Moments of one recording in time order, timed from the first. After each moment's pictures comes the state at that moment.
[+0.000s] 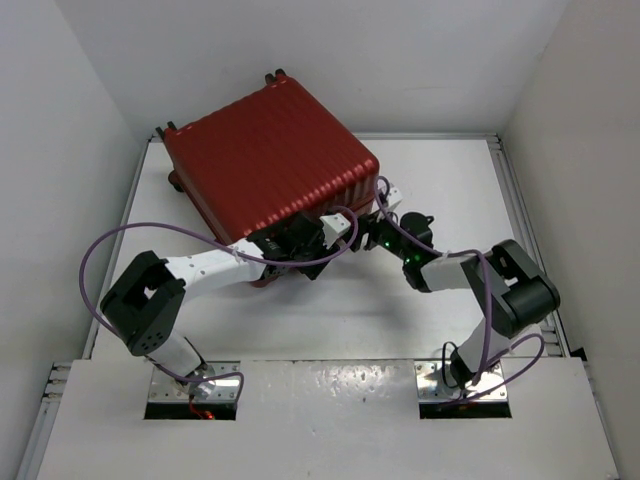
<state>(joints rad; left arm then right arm) -0.78 1.56 0.97 -0.21 -0.04 0.04 0.43 1.65 0.49 1.00 -0.34 0.28</state>
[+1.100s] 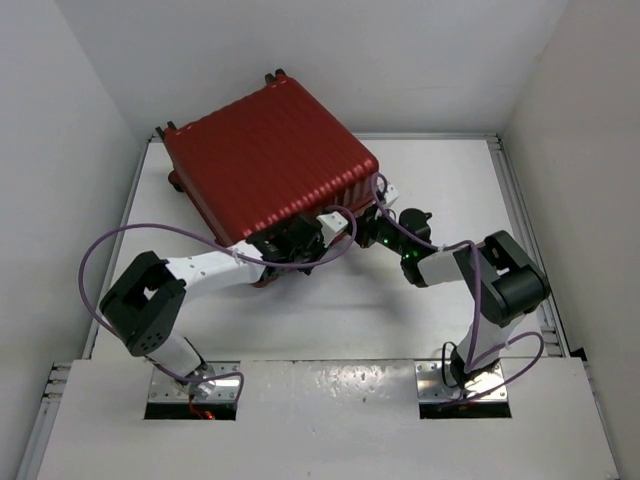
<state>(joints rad) -0.77 1.56 0.94 -0.16 -0.11 0.07 0.41 1.74 0.55 1.05 -0.43 0.28</state>
